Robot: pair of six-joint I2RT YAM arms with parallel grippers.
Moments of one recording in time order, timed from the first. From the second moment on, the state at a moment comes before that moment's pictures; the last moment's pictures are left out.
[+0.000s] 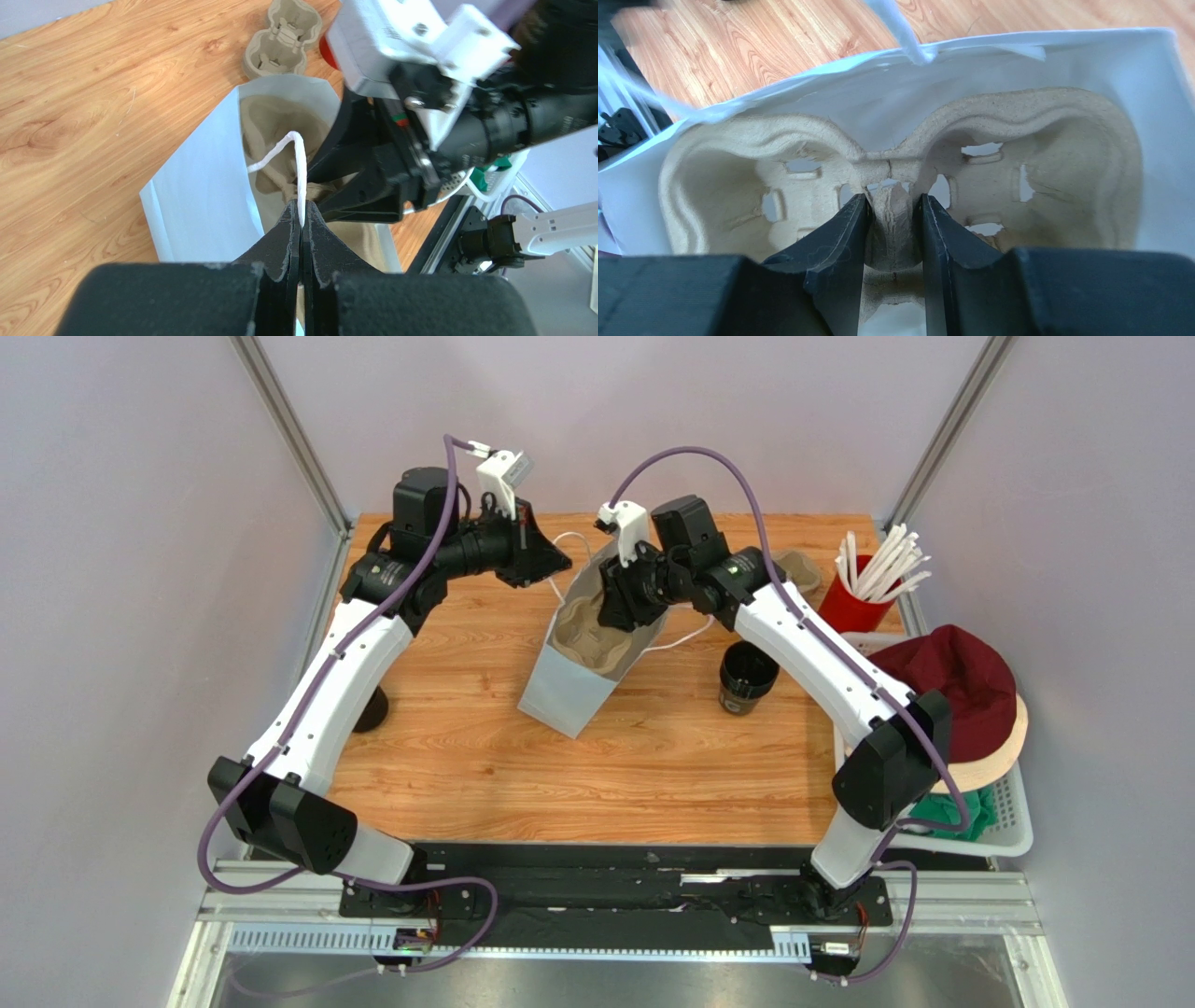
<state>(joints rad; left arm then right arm) -0.37 1.45 1.60 -0.50 0.60 -0.20 0.60 1.71 1.71 -0.67 -0.36 -0.05</state>
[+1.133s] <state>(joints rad) -0.33 1.46 1.54 -0.48 0.43 -0.18 0.63 1.89 1.81 -0.74 -0.27 -0.08</state>
